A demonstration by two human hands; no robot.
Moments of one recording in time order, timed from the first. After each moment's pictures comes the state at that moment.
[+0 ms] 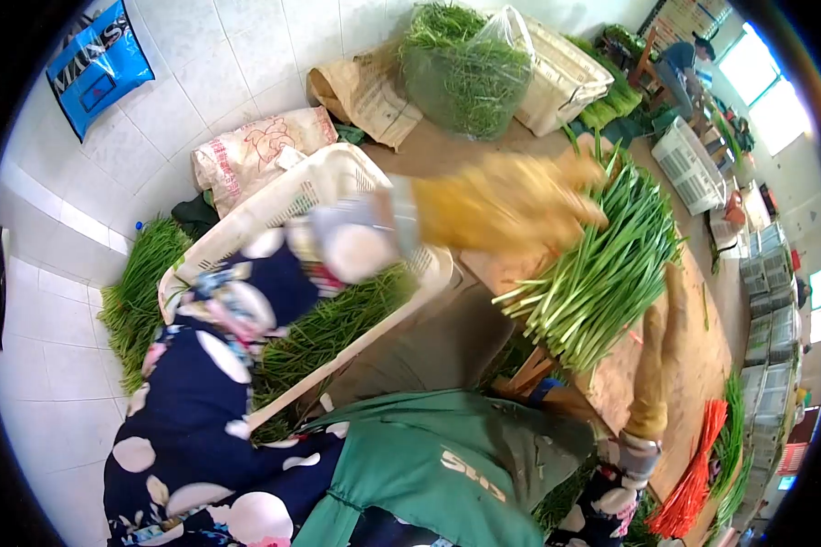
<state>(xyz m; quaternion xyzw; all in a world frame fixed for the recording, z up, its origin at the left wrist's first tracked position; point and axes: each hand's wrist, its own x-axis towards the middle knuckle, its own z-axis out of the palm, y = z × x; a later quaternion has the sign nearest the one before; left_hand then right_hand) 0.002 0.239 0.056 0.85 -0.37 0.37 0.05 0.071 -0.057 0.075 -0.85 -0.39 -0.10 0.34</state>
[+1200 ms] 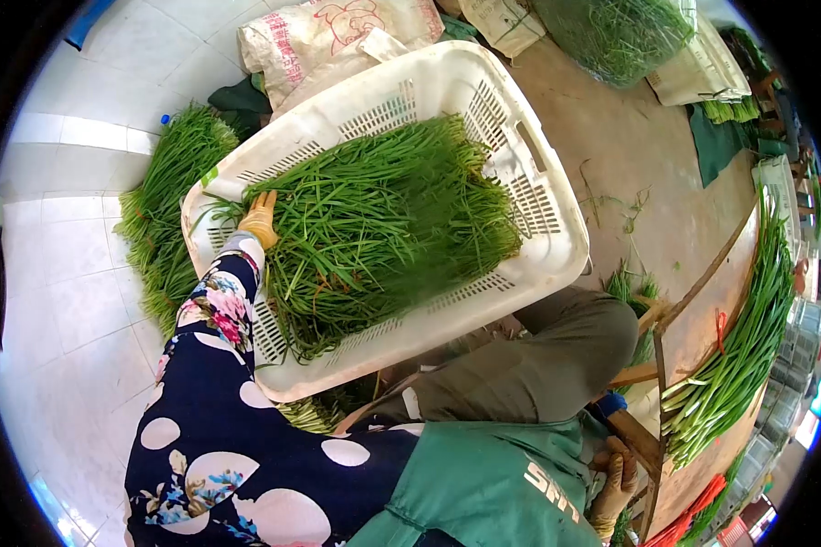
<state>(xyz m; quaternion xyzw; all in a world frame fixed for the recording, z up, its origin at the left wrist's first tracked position) -0.403 0.468 -0.325 0.75 0.57 -0.30 0.15 -0.037 -0.101 -0.047 -0.89 -0.07 0.22 0.40</state>
